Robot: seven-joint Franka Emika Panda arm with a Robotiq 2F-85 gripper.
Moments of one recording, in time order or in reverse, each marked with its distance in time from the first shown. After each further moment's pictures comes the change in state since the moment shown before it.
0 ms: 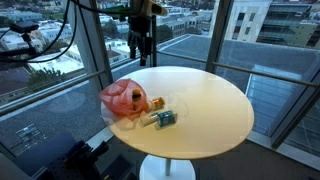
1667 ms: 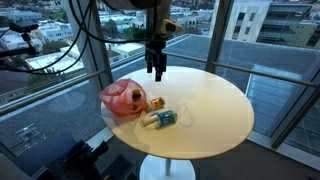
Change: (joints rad) arm -0.030 0.075 -0.060 -0.060 -0.069 0.188 0.090
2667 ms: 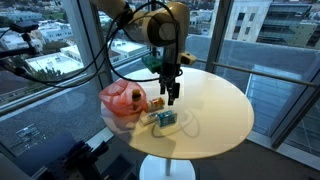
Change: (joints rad) arm -0.022 0.210 -0.069 0.005 0.000 0.179 0.001
